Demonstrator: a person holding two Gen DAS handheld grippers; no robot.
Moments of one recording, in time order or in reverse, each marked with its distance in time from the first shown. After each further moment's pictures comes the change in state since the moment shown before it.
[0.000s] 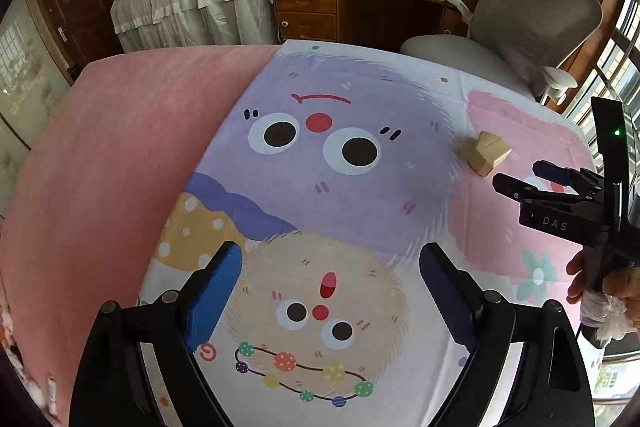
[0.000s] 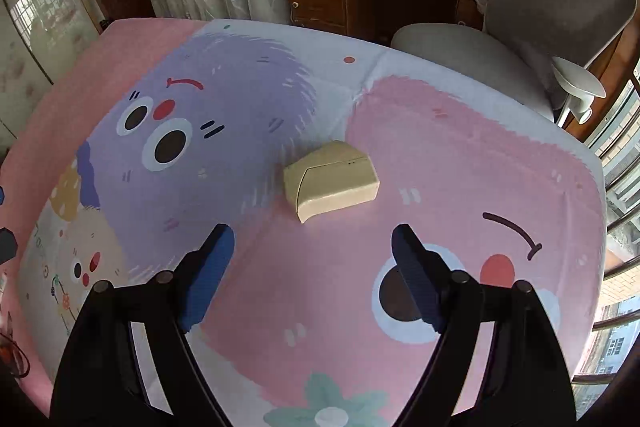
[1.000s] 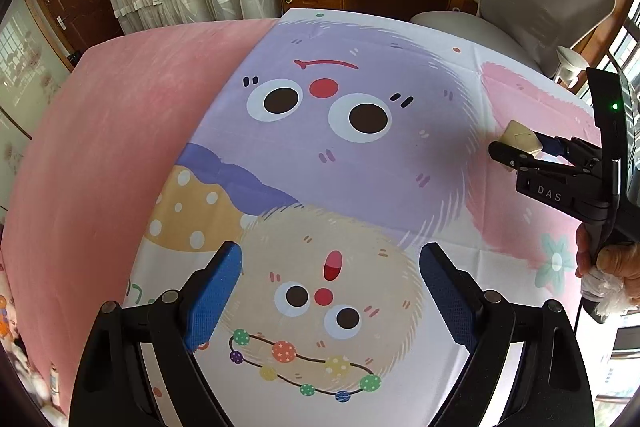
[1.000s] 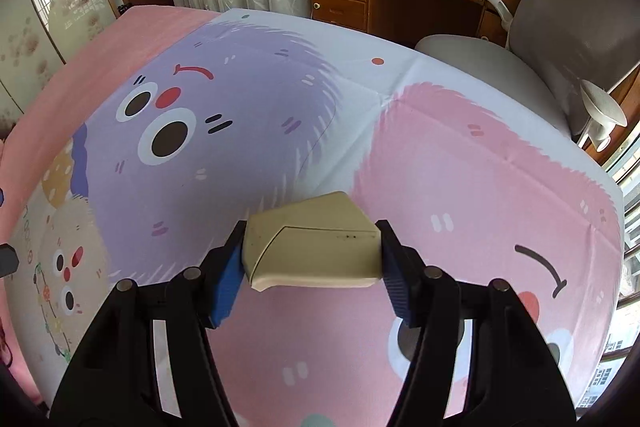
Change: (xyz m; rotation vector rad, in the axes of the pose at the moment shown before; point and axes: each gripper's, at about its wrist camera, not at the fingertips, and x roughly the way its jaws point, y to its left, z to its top) left arm 0.021 0.005 -0.021 0.005 0.080 0.010; right arm 0.026 0.021 -0.006 -0.064 -0.033 0.033
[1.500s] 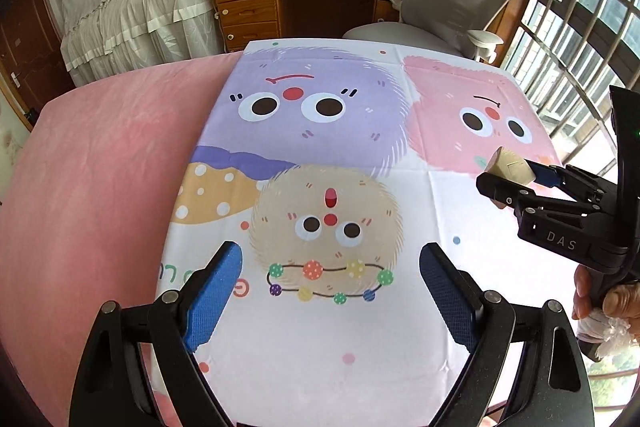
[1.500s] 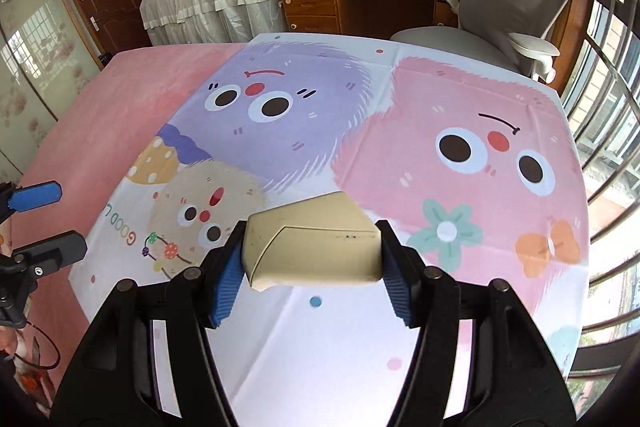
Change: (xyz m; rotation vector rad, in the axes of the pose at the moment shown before) left arm -0.116 0.063 -0.096 0.210 -0.109 -0.194; right arm -0.175 0.129 -0.110 0.214 -0.089 -0.066
